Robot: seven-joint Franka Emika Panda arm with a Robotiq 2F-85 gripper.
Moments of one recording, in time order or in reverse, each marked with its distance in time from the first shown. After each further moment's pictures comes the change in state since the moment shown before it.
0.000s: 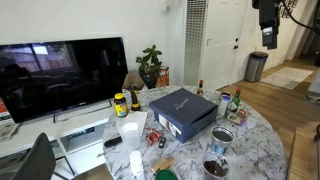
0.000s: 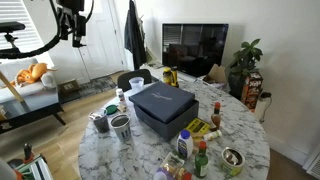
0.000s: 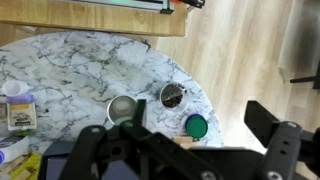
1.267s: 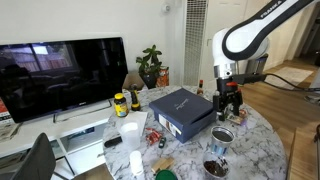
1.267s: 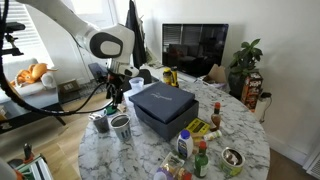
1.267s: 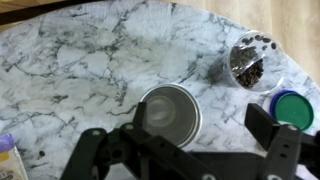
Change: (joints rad) arm -0.059 0.454 0.015 -0.309 0.003 0.692 0.069
